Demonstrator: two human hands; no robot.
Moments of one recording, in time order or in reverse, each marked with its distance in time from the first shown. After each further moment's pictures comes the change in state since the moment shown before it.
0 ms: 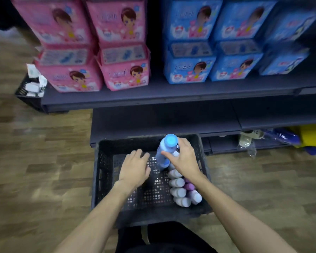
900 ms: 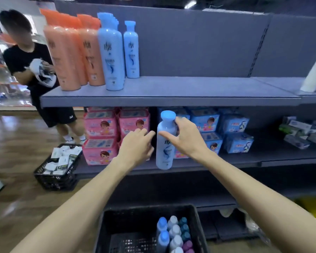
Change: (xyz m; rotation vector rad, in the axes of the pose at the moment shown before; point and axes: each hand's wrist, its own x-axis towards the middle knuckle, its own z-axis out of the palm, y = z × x) left_hand 0.039 0.036 -0.301 0.280 0.718 0.229; right_hand 0.059 -0.243 -0.202 -0.241 0.292 -0.545
